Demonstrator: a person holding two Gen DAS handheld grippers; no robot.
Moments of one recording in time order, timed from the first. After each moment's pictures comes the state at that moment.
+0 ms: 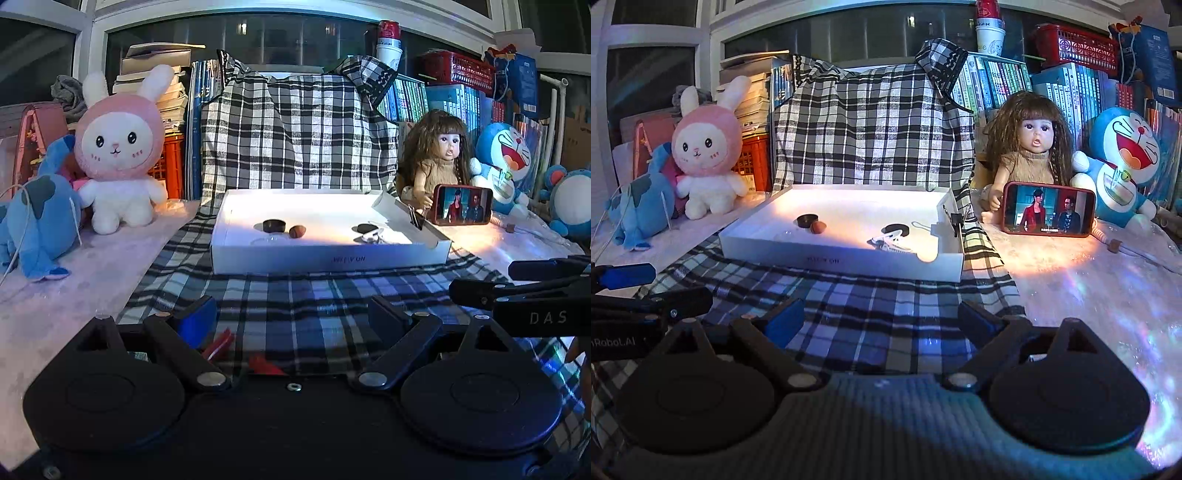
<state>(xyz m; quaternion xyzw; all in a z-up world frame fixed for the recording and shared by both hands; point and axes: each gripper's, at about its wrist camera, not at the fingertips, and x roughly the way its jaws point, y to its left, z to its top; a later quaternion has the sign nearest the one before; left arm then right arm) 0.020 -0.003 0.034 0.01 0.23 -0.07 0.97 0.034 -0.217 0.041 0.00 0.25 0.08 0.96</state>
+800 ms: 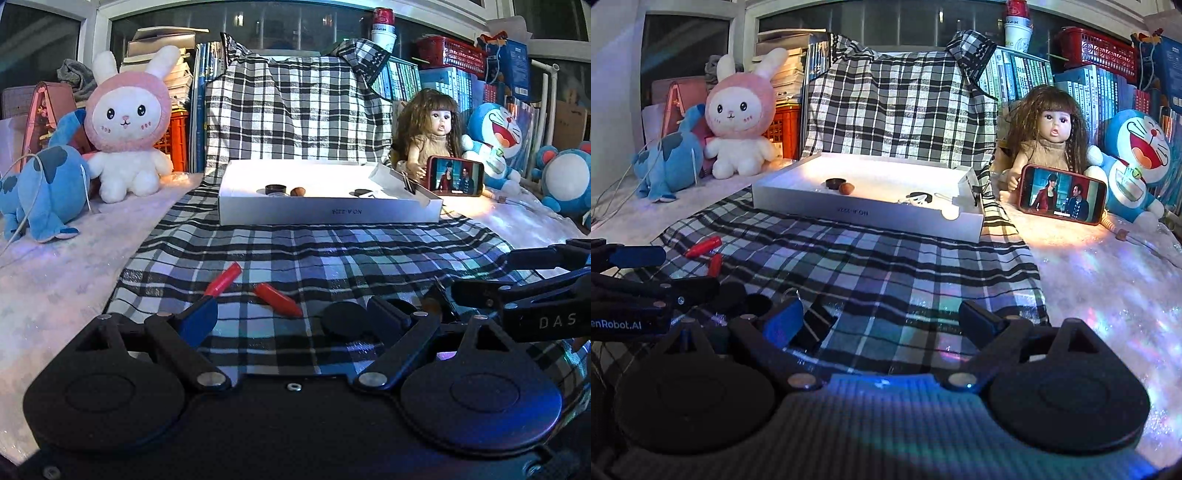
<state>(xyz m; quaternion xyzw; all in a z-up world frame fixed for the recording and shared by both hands) -0.018 0.009 0.005 0.01 0.25 -0.08 0.96 -0.003 -0.206 0.020 -0.03 0.27 0.11 0.96</state>
